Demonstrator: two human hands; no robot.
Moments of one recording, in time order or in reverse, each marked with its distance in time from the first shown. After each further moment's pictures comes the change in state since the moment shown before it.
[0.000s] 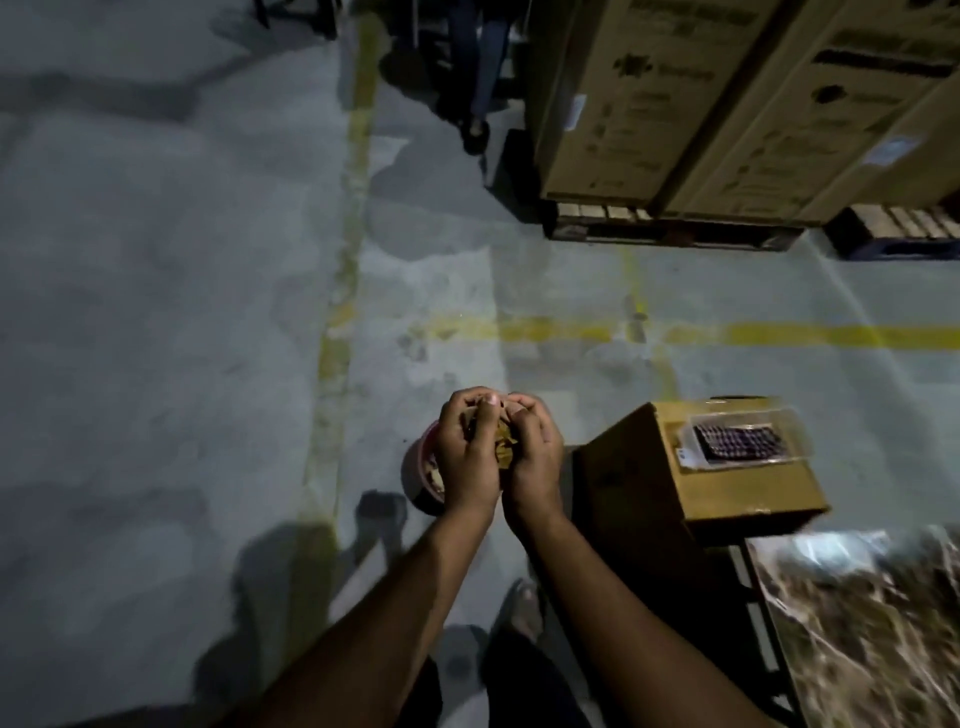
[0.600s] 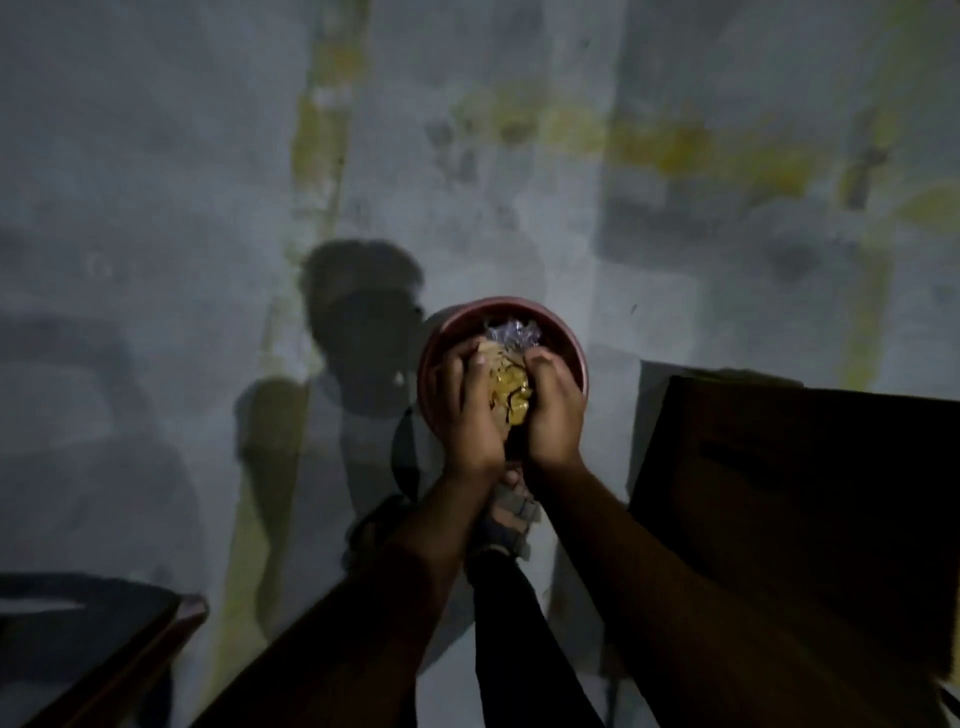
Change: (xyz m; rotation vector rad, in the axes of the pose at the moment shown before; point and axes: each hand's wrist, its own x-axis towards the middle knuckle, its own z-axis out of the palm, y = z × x) left_hand 0.167 -0.411 -0.008 0.295 0.231 -0.405; right_hand 0.229 0.383 -0.042 -0.210 -0.047 0.398
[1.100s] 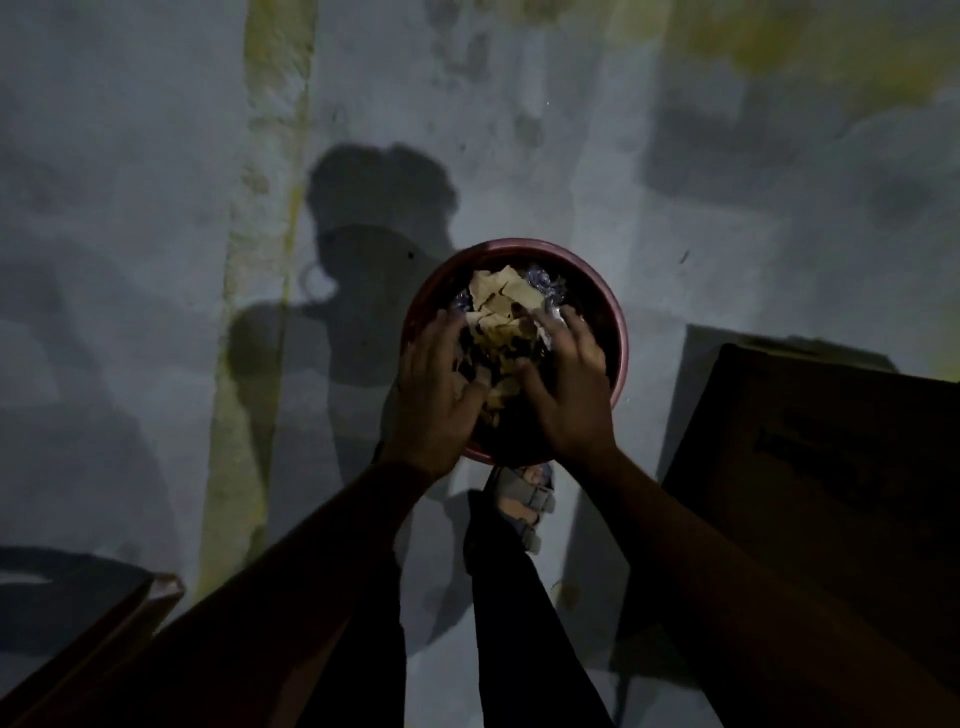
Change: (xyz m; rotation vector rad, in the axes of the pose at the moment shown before) left_hand 0.075 -0.117 -0.021 0.623 -0.318 0.279; right_hand 0.090 0.120 -0.047 -0.892 -0.280 -0.303
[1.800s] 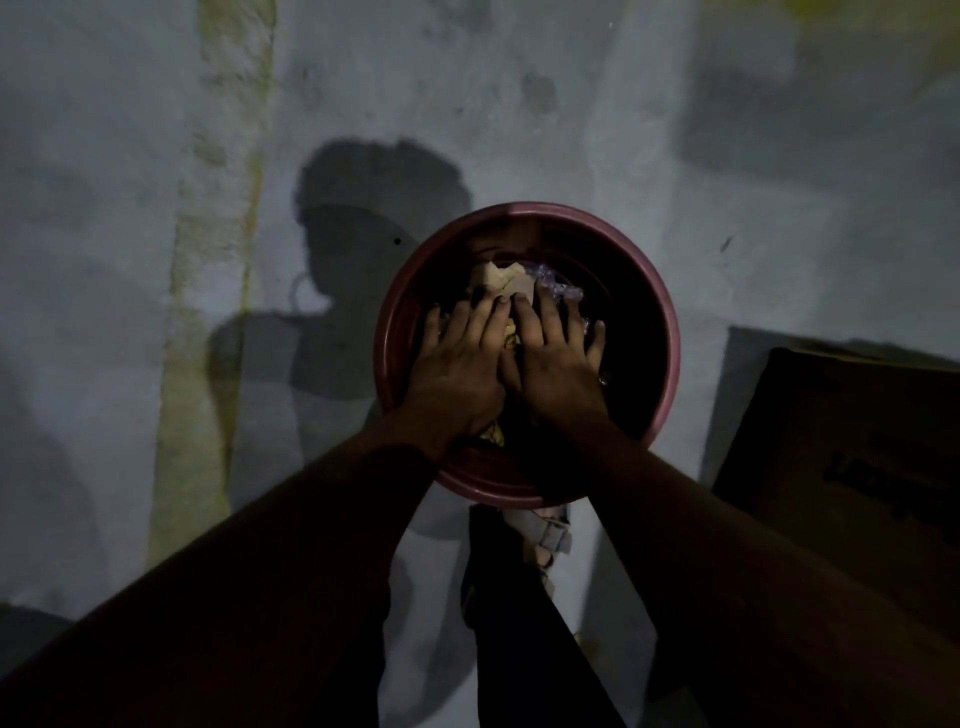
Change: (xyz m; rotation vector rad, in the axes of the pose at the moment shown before) left_hand 0.072 -0.072 0.081 0.786 -0.254 0.266; right_hand 0.066 0.082 0.087 -0.609 -0.176 -0.041
